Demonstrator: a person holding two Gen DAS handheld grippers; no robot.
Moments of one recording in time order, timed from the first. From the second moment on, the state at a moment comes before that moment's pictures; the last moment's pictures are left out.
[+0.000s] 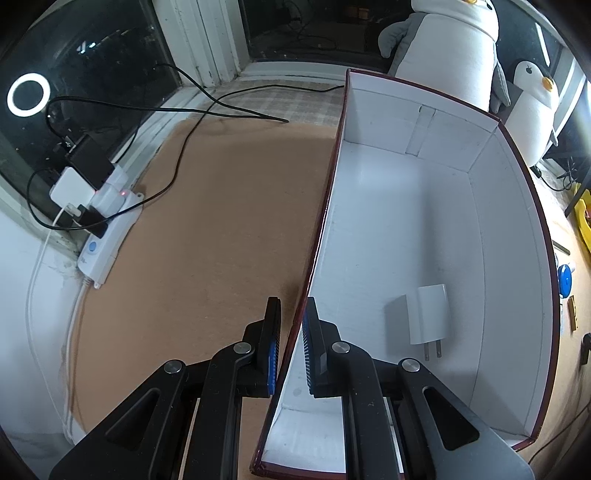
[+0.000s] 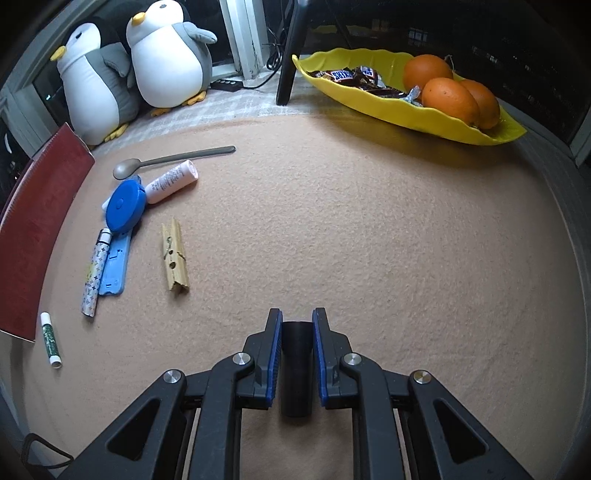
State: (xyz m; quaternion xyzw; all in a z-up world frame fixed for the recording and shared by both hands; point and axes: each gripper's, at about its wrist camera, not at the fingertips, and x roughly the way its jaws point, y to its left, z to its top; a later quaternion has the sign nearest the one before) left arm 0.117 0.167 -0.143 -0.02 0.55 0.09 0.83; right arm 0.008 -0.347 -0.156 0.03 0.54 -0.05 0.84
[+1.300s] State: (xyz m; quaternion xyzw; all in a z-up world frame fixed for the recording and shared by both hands) left arm 0.093 0.189 -0.150 -0.08 0.52 0.03 0.85; right arm 0.078 0.038 -0.083 -0.05 0.48 0.23 0.84
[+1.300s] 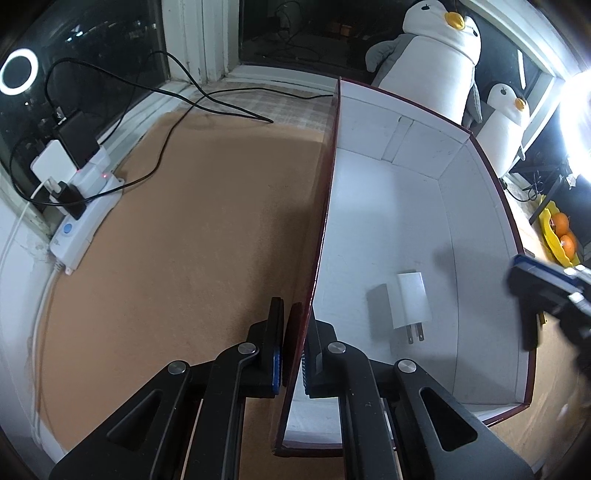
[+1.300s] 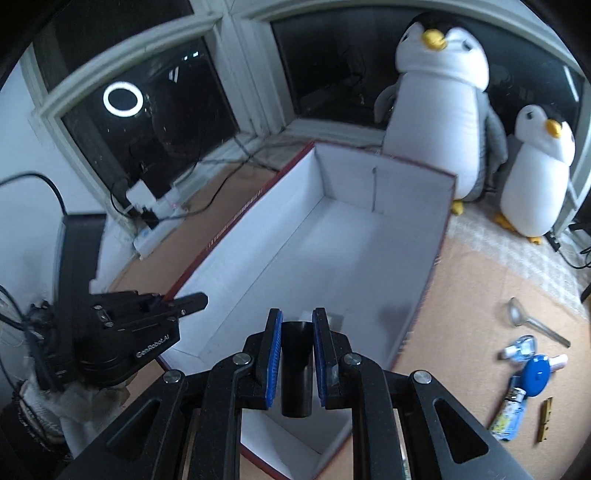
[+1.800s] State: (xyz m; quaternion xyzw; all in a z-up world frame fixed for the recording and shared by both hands) left arm 0.095 0.187 -0.154 -0.07 0.53 0.03 0.85; right arm 0.077 0.048 -0.103 -0.06 0.49 0.23 0.84
